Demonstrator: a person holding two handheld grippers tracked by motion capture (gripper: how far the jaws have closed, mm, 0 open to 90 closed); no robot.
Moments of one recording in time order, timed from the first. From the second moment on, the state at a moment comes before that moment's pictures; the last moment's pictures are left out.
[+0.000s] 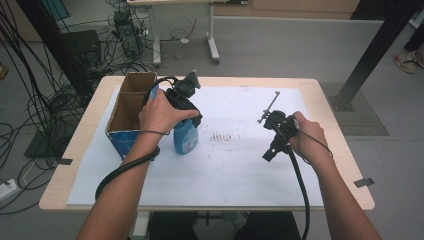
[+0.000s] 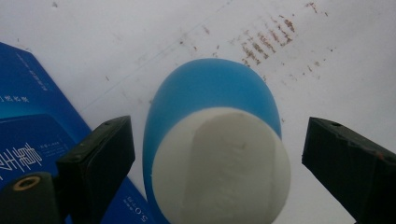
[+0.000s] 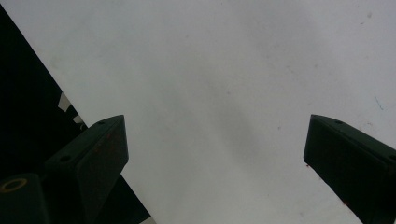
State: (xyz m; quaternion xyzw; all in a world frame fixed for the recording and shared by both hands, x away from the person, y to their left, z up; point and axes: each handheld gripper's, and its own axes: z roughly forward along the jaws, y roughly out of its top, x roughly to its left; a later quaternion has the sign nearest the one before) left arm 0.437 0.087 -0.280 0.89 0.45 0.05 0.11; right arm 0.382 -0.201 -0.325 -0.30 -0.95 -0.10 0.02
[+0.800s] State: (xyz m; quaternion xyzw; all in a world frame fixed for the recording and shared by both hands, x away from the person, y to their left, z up) left arm 0.435 0.088 -0.279 0.88 0.45 0.06 0.11; right arm 0.382 -0.199 -0.324 -0.29 -0.95 -0.10 0.02
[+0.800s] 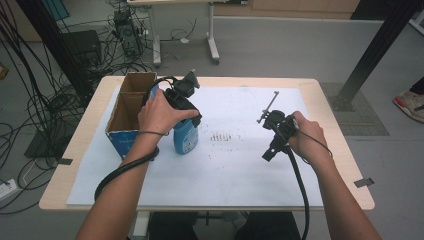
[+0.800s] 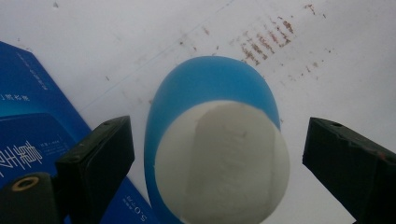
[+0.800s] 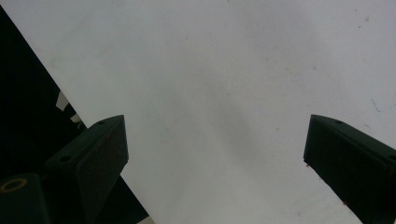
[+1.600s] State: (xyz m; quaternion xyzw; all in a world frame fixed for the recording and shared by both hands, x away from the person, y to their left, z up) left arm 0.436 0.088 -0.278 0.88 0.45 0.05 0.11; right arm 0.381 -0.200 -0.322 -0.30 -0.95 -0.10 0.02
